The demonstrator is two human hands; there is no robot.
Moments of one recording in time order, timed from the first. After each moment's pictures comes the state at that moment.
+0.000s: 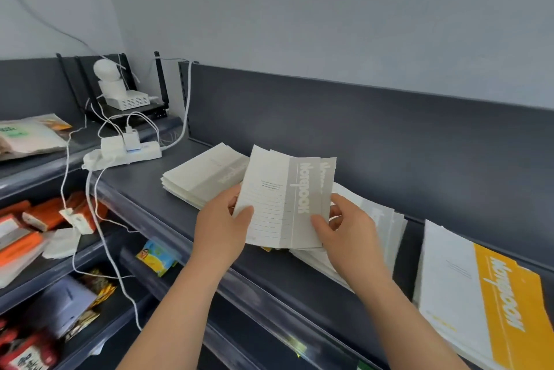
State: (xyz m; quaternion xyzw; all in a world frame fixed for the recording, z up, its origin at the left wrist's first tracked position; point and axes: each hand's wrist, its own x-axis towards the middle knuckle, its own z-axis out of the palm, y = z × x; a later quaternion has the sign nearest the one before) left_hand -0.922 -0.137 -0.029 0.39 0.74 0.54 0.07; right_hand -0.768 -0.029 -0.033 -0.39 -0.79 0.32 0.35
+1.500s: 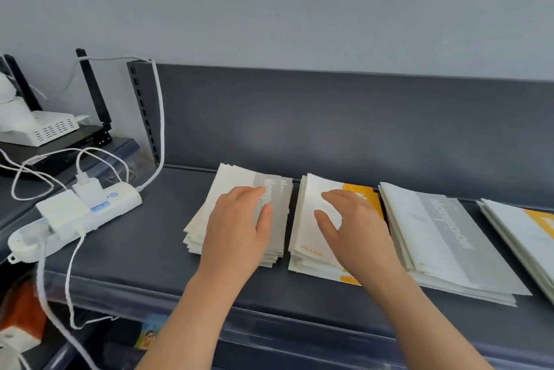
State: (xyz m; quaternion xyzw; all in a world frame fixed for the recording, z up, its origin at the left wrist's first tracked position) left_hand -1.122 -0.109 -0.025 0.60 0.70 0.38 -0.01; right_hand -0.952 -0.055 -0.030 -0.54 -0.79 0.07 0.30
